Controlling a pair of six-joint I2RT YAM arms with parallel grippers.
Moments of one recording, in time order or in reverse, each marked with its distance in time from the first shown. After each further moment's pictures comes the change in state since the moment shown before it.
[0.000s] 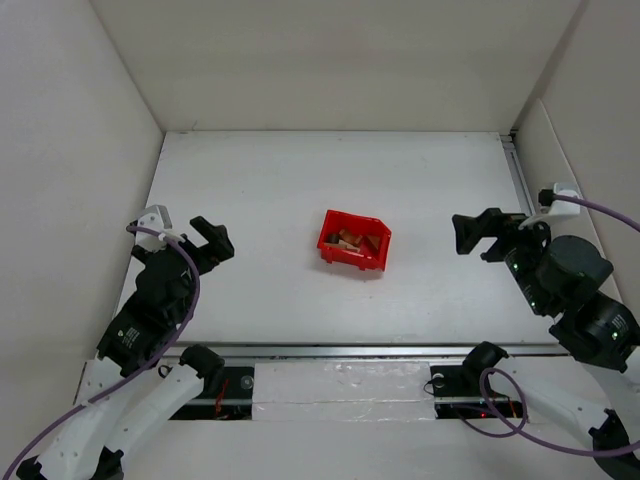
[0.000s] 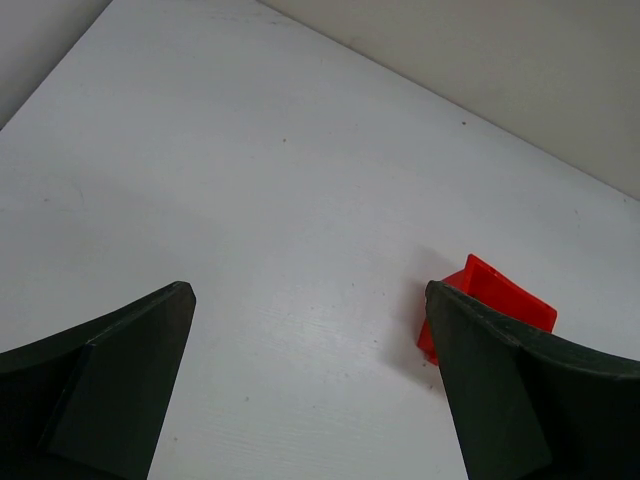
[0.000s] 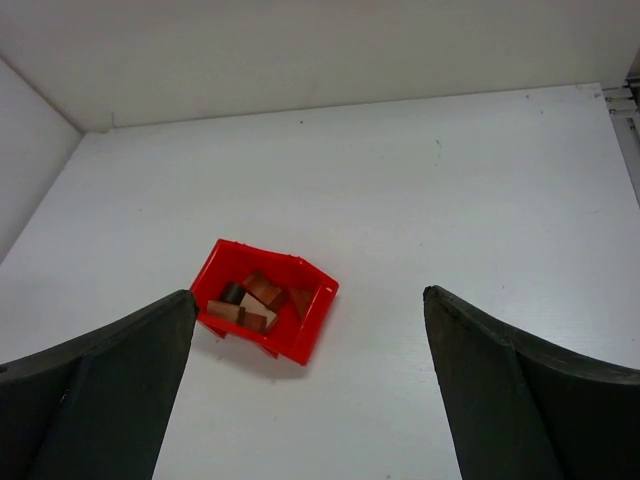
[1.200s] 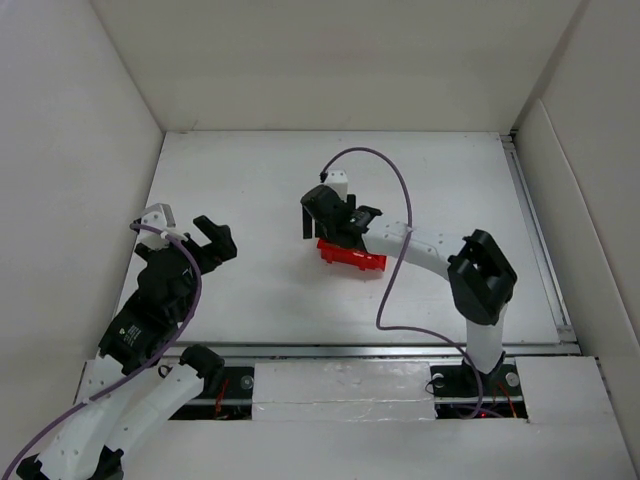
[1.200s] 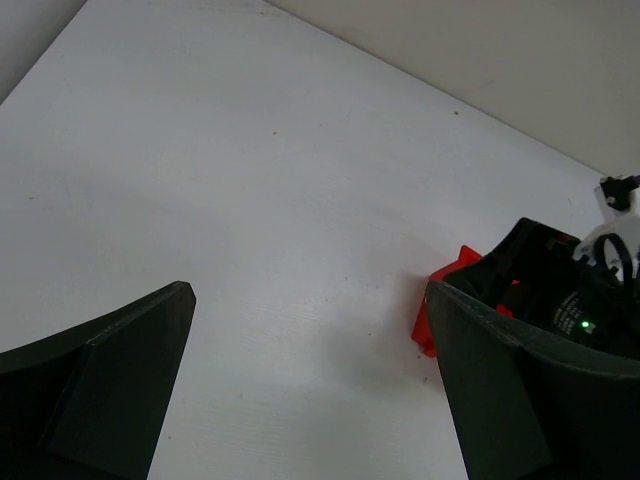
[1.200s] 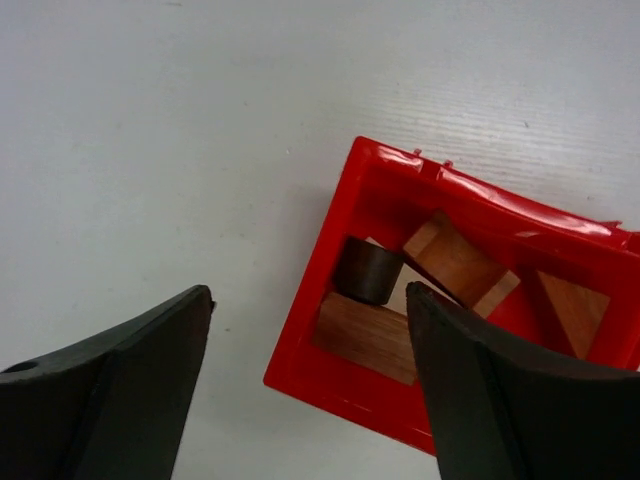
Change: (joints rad) left arm 0.000 0.011 0.000 0.006 0.028 0.000; right arm 0.188 1.262 0.295 0.307 -0.021 0.301
